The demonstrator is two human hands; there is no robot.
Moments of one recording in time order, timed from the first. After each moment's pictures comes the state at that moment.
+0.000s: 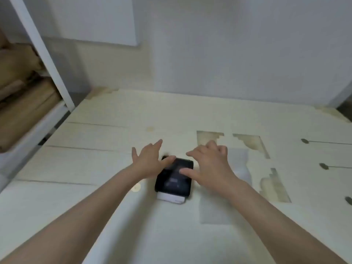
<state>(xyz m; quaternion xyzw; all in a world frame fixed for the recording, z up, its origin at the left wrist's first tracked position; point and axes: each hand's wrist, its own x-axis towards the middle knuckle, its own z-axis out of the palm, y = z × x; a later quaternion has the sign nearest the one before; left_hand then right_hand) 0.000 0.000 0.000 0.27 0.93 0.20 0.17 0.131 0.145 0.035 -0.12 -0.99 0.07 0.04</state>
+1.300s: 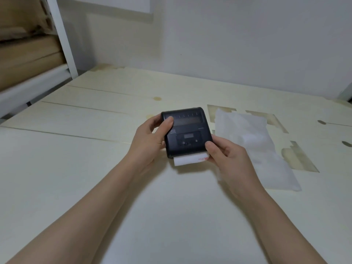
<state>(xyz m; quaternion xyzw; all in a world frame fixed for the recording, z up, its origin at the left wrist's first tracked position) 0.054 -0.043 -0.079 0.19 0.63 0.74 0.17 0.198 0.093 -0.063 -0.15 -0.76 0.60 0.21</state>
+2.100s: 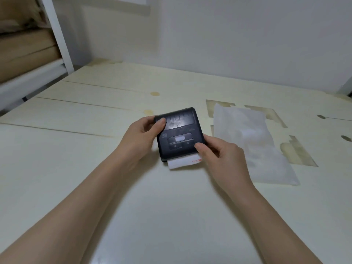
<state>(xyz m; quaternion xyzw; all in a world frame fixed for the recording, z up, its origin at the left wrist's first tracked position) 0.053 -0.059 -0.075 0.22 0.75 0.61 0.12 0.200 0.082 -0.064 -0.20 -0.85 0.44 0.23</state>
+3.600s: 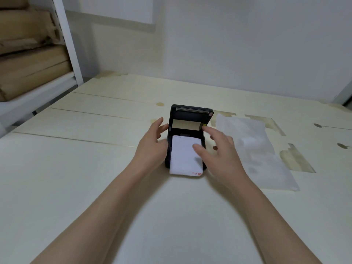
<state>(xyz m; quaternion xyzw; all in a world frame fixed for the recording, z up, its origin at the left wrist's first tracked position) 0.074 -0.063 -0.057 0.21 0.78 0.57 0.12 0.176 0.084 -0.061 -0.18 -0.88 0.37 0.23</state>
